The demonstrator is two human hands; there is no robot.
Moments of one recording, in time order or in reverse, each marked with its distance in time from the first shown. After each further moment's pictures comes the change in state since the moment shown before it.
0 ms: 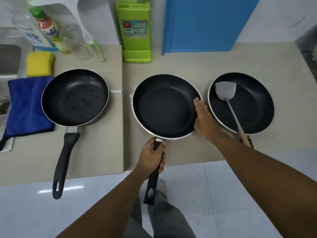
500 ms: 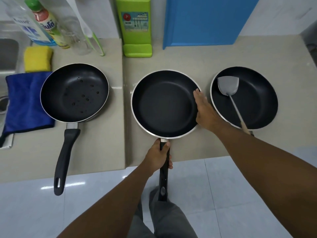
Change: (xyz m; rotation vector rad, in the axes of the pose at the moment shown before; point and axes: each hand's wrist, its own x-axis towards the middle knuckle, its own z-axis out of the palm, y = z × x) left_hand 0.018 -0.018 0.003 0.352 -0.066 -0.098; right_hand 0.017 0.002 -0.003 -0.058 -0.076 -0.031
